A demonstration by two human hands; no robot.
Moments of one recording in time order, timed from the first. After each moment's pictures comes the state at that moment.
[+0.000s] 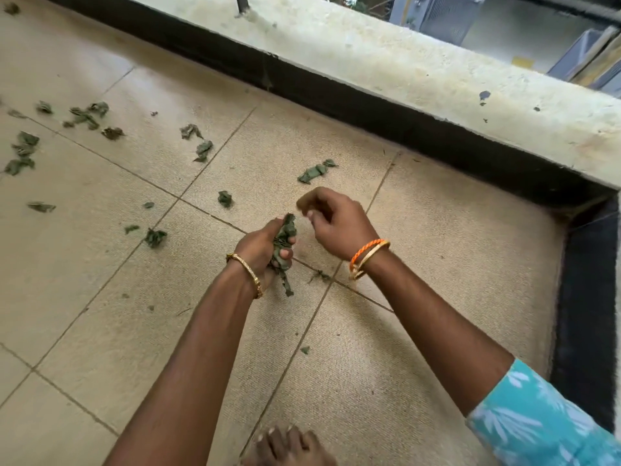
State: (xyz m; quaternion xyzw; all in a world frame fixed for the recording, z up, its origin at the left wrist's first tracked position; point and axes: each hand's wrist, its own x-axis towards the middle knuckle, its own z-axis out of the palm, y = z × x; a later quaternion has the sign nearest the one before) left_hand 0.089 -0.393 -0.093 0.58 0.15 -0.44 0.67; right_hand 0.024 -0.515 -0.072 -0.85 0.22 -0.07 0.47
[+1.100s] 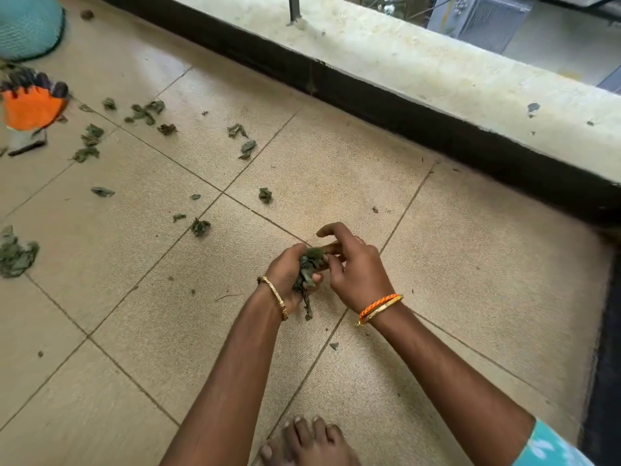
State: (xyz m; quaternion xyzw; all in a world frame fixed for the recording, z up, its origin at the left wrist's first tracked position) left_hand 0.073 -0.362 -0.095 0.52 0.19 -0.48 0.67; right_hand -0.001 -0.458 -0.086 -0.87 0.20 -0.07 0.44
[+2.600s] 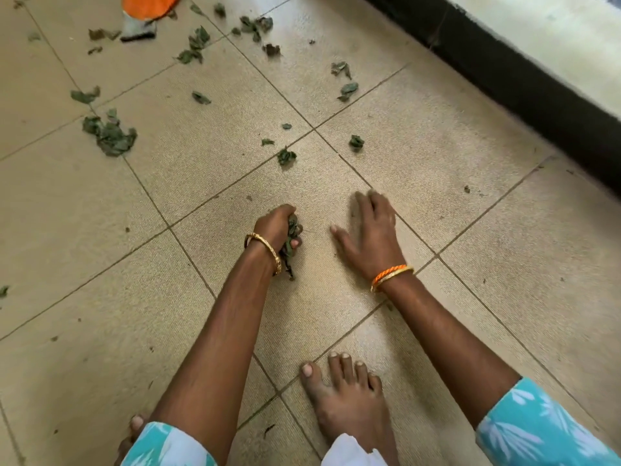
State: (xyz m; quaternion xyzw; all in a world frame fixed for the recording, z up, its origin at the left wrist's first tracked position) left_hand 0.086 -0.243 -0.110 0.63 0.30 -0.30 0.65; right_hand 0.028 -0.394 -0.142 -0.95 0.11 0.01 0.30
